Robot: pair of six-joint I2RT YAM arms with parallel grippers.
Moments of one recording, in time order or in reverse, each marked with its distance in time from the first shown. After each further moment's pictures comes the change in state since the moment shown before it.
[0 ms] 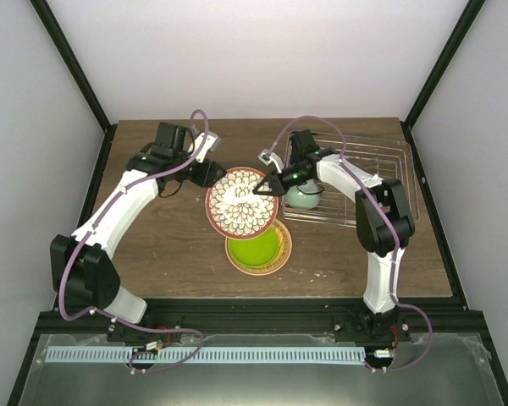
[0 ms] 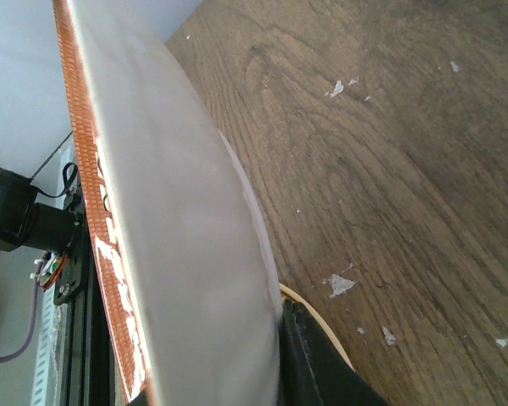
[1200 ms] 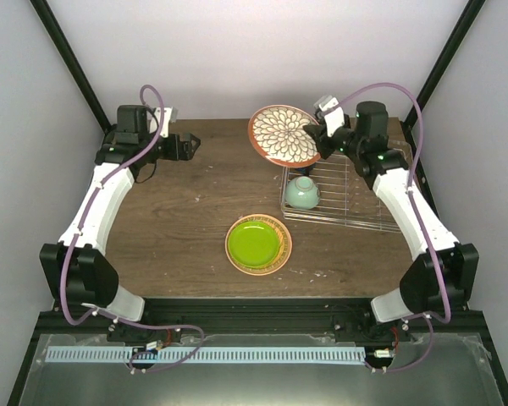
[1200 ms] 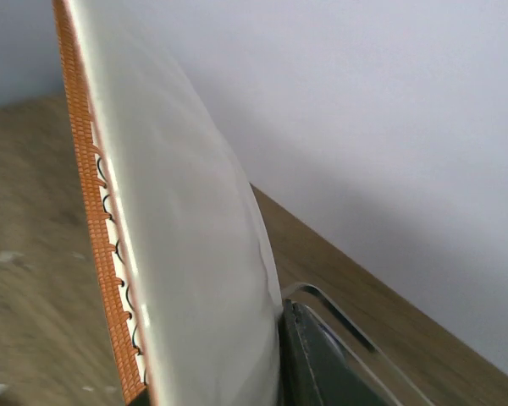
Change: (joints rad) left arm 0.218 -0.012 0.104 0.059 -0.015 -0.187; right arm -0.192 -0.533 -0.153 0.360 0.523 -0.072
